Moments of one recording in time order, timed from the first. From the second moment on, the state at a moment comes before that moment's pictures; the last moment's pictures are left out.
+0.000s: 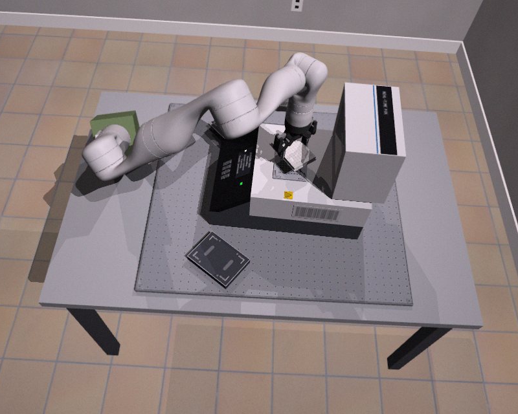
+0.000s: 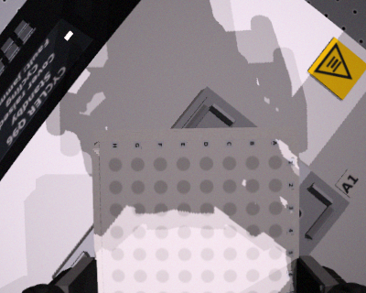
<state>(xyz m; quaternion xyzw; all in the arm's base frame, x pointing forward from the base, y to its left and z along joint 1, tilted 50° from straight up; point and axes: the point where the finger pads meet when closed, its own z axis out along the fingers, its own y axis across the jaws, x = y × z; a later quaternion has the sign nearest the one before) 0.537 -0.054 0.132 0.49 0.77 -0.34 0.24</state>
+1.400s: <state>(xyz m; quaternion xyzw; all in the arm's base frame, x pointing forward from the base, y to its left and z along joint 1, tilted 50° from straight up) 0.537 -0.053 0.132 0.64 0.64 -0.28 0.31</state>
